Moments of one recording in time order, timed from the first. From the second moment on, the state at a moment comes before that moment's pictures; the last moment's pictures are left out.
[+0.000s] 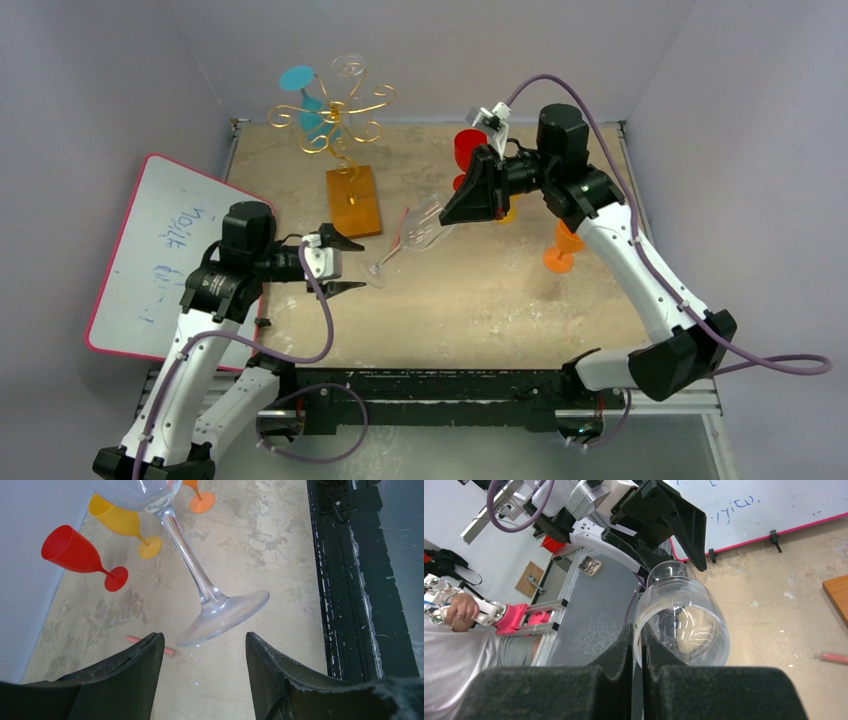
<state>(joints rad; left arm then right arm) -0.26 0.78 0.97 -0.76 1.05 0.85 0.44 1.36 1.45 -0.31 -1.33 0.32</state>
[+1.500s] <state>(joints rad) -0.27 0.78 1.04 -0.85 1.04 0.85 0.45 1.43 1.44 -0.15 -0.98 0.48</state>
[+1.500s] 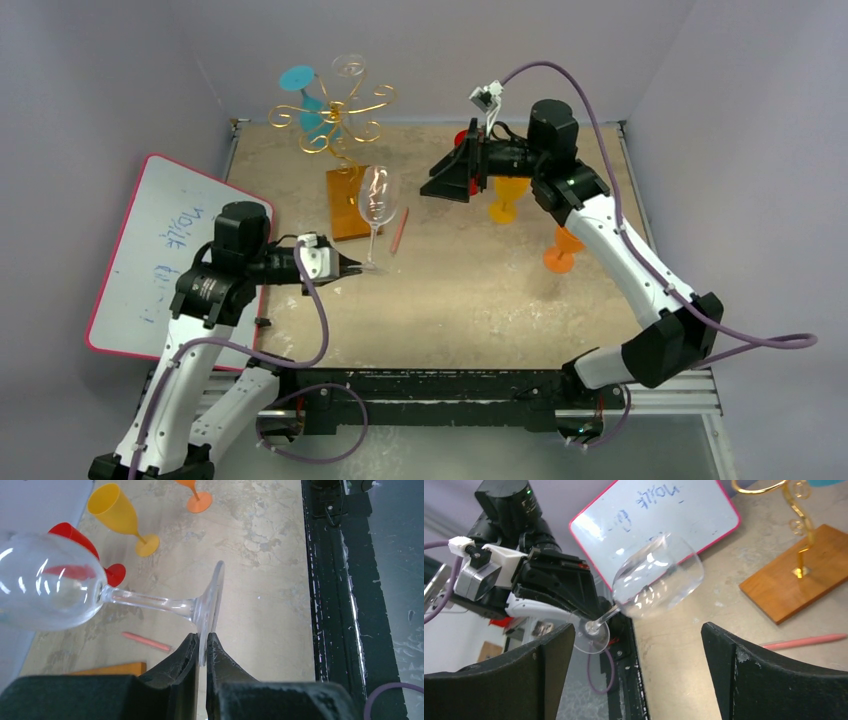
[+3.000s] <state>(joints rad) -0.26 1.04 1.44 -0.52 -0.42 -0.72 0.41 1.08 1.34 -0.34 -0.65 0.42</state>
